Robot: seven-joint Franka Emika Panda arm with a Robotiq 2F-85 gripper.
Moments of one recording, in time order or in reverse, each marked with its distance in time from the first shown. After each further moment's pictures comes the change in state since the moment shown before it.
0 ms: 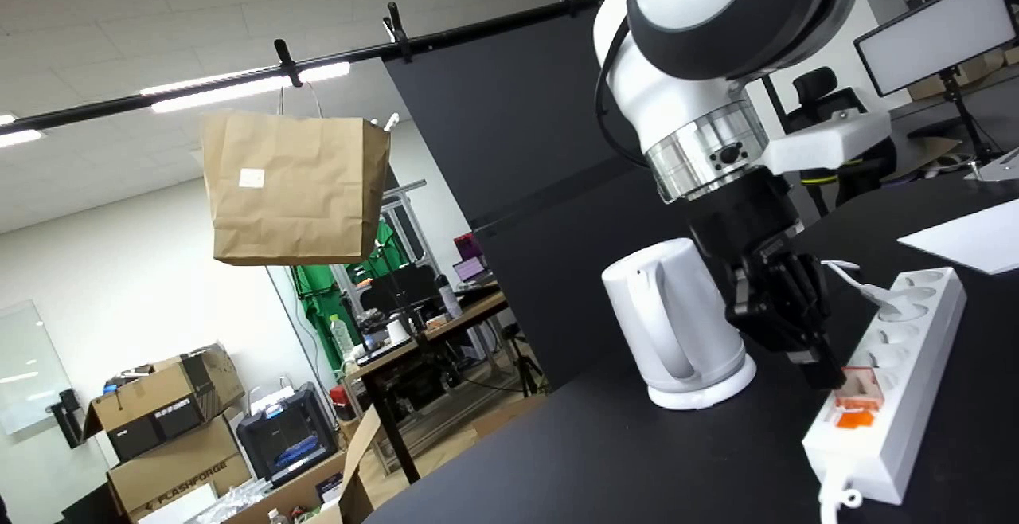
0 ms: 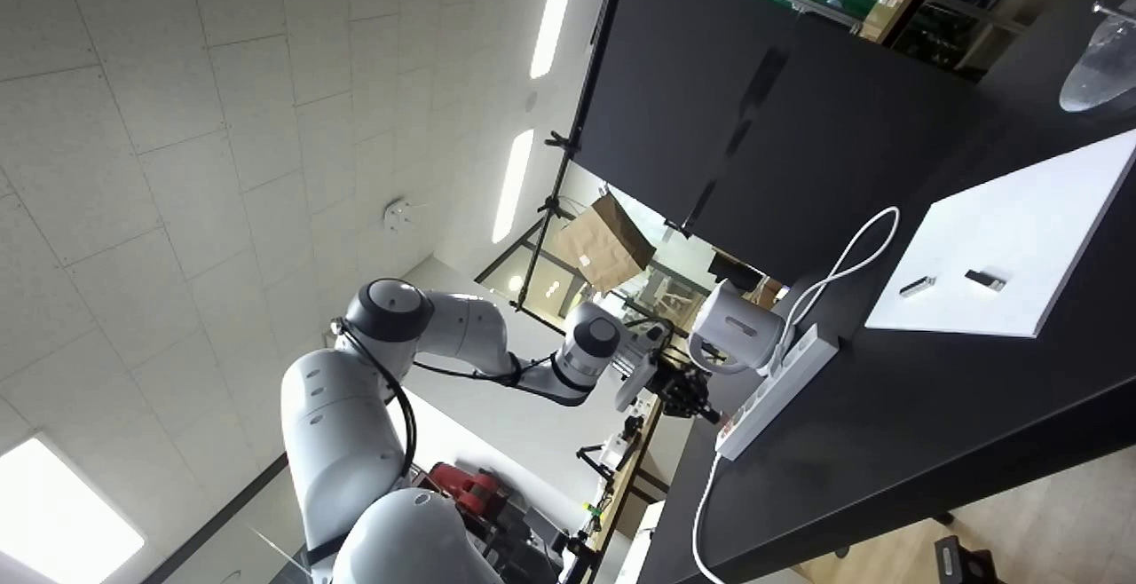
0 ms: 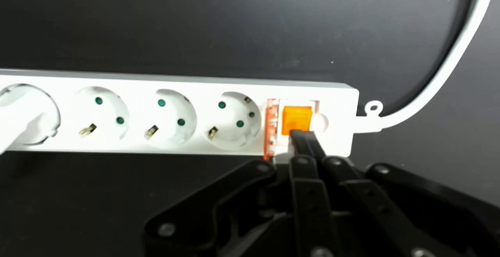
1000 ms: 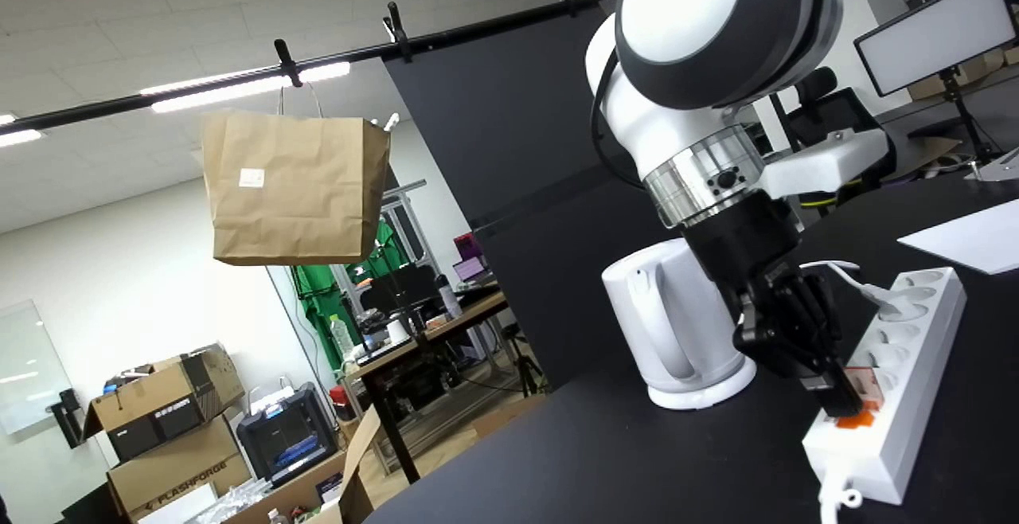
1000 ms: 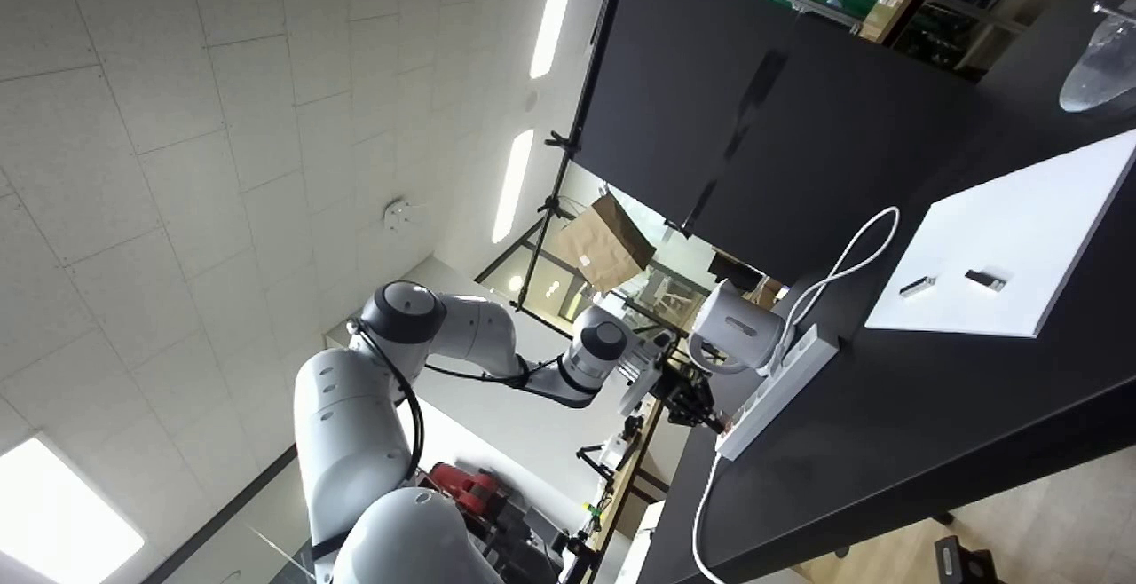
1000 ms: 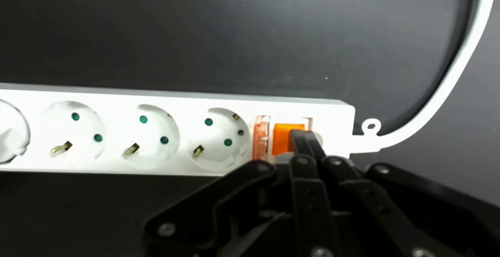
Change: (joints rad) arm 0.014 0.055 0.000 0.054 0.001 -0.062 0.000
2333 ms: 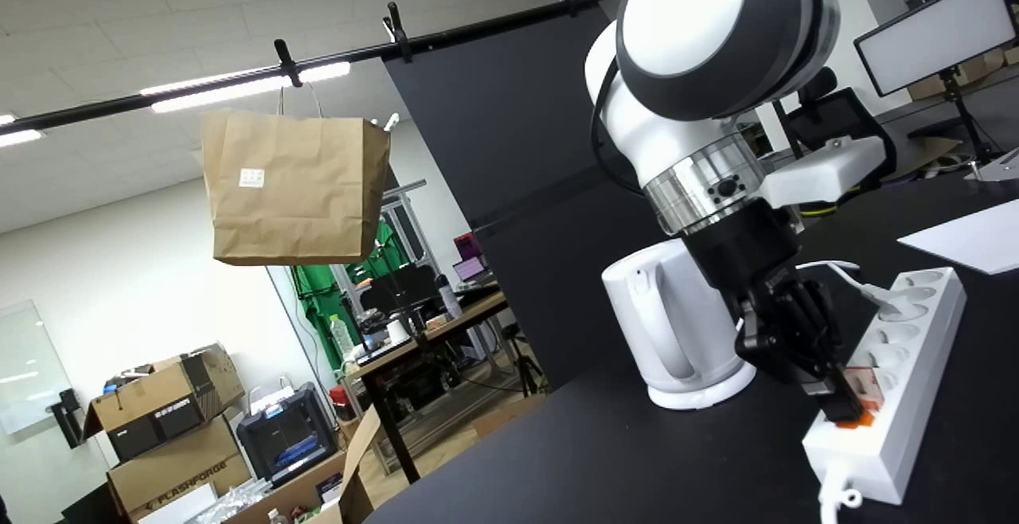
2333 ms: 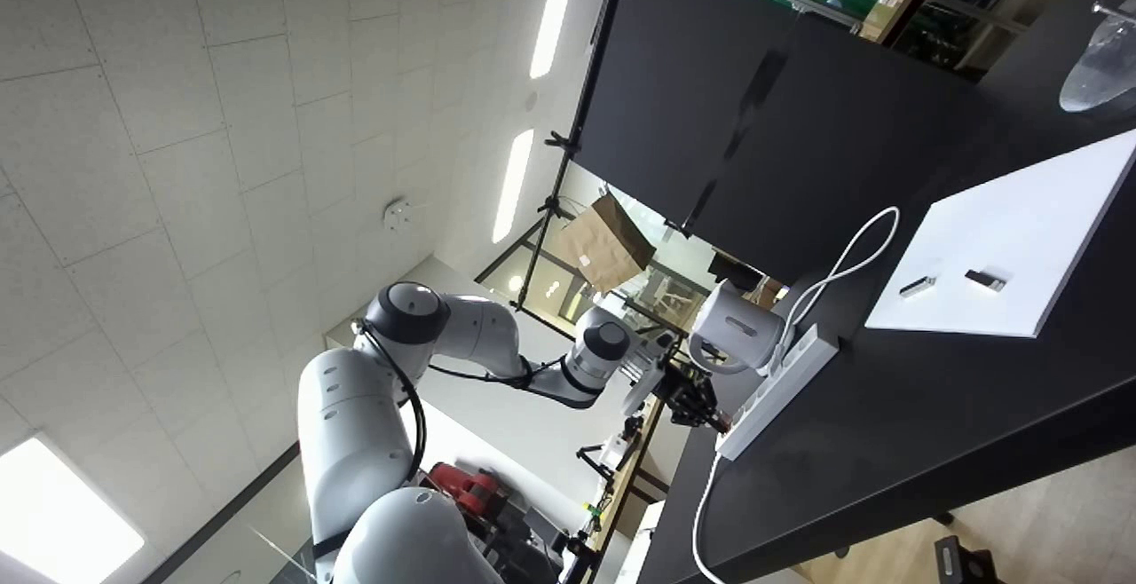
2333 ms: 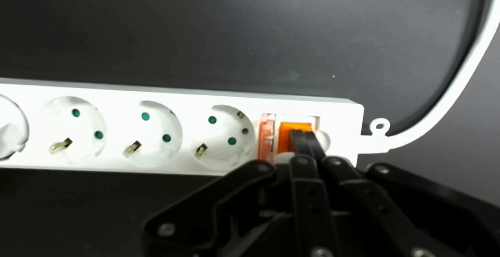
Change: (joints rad) arm 0.004 0.018 -0.005 0.015 -0.014 -0.002 0.001
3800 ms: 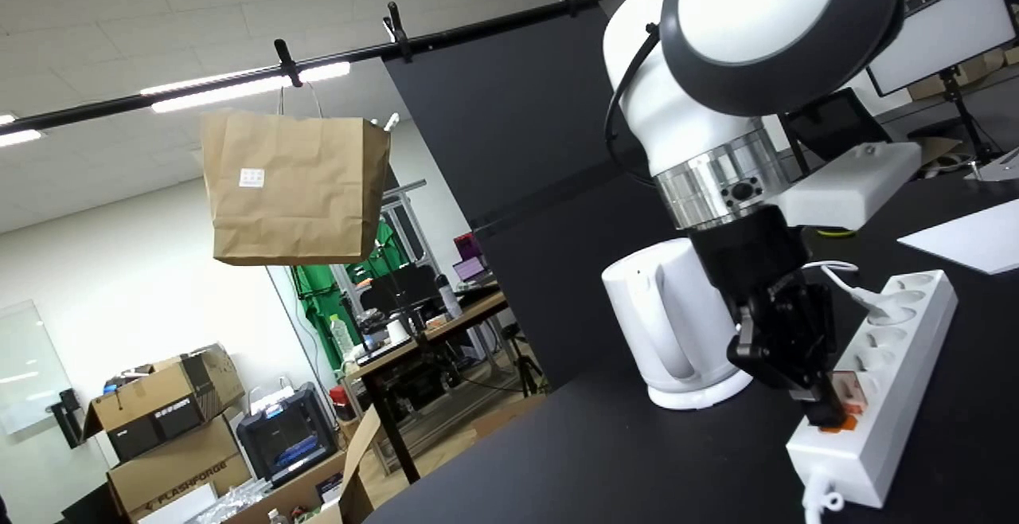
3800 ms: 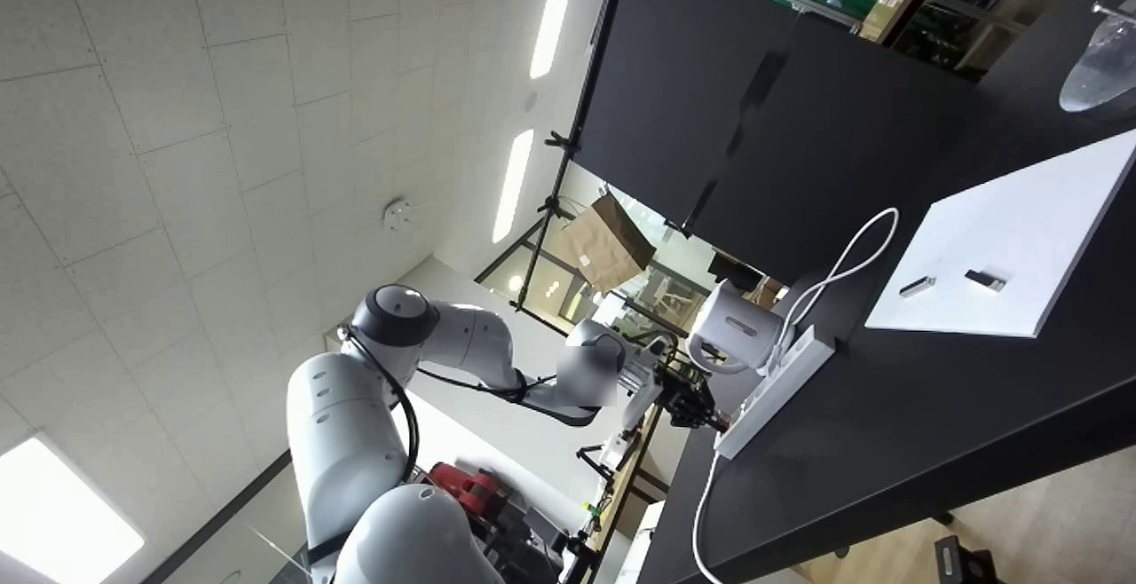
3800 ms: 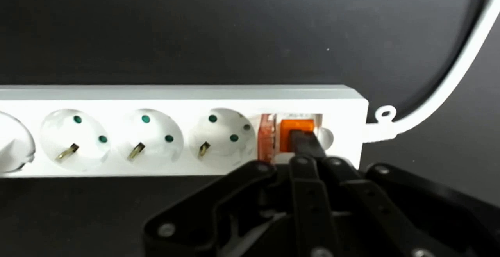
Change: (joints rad) arm 0.046 -0.049 -0.028 -0.121 -0.034 0.224 0.126
